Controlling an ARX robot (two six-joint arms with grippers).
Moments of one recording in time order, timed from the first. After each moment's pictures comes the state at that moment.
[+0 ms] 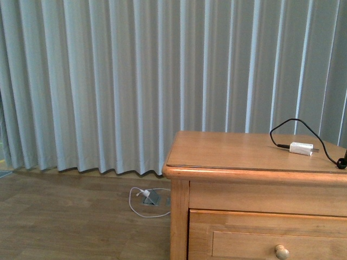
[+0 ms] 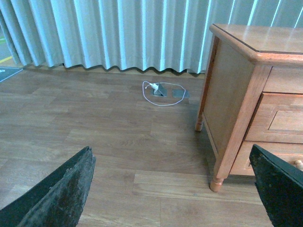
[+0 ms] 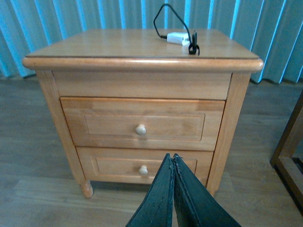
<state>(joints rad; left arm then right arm) 0.00 0.00 0.02 0.00 0.00 0.00 0.00 0.04 0.02 0.01 0.00 0.00</state>
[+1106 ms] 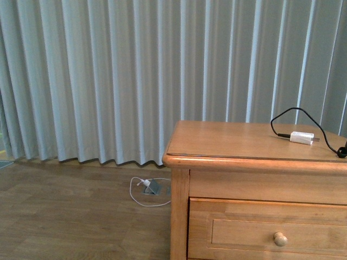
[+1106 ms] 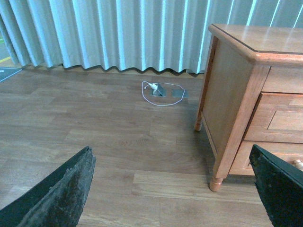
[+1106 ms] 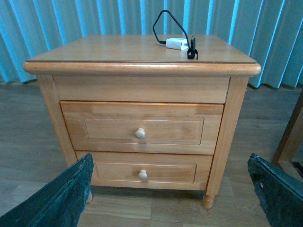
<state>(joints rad) 0.00 0.00 0.02 0.00 0.00 0.00 0.00 0.01 0.01 0.00 0.00 0.00</state>
